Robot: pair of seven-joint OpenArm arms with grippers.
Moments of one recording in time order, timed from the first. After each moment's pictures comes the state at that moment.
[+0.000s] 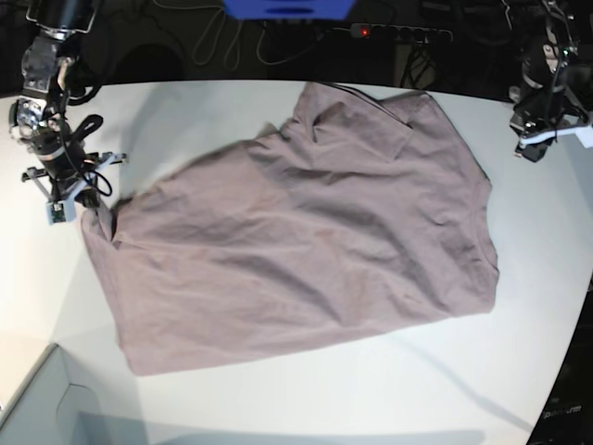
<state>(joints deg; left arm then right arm) 28.3 -6.5 -27.9 100.2 -51.8 8.3 20.2 -9.6 11.8 25.5 79.5 -0.5 29.9 -21.3</state>
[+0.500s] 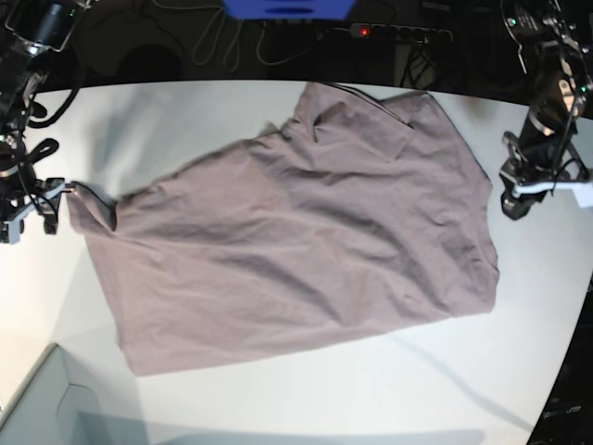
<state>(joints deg) 18.5 -7.2 -28.2 107.4 -51.5 8.0 38.8 -5.9 11.6 36.2 86.1 -1.3 30.0 -24.2</state>
